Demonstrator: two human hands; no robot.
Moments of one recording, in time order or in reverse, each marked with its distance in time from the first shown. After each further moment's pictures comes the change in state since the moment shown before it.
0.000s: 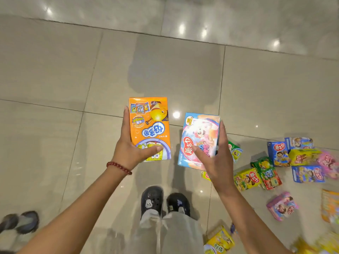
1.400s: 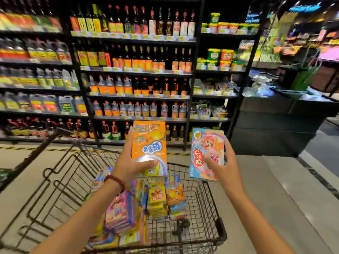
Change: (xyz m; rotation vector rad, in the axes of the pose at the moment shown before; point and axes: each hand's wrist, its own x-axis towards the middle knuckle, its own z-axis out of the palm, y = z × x) left_hand -0.784 0.203 -0.407 -0.227 1.495 0.293; right_hand -0.599 -0.542 0.211 0.248 -1.277 -0.942
